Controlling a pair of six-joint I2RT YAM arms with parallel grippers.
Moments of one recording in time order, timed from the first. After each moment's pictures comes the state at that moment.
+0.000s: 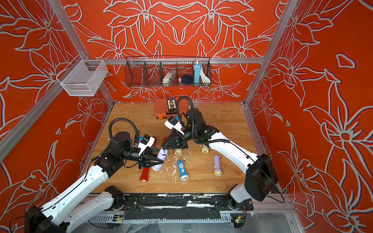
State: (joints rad) left arm -0.43 0.87 0.66 -0.11 1.15 0.01; right arm 0.71 1.48 1.20 -0.12 -1.42 0.00
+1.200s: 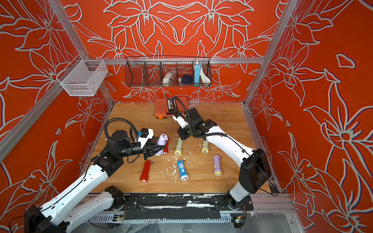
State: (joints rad) left arm -0.44 0.89 0.68 0.00 0.71 0.10; right arm 0.67 1.57 1.33 -0.60 -0.16 -0.02
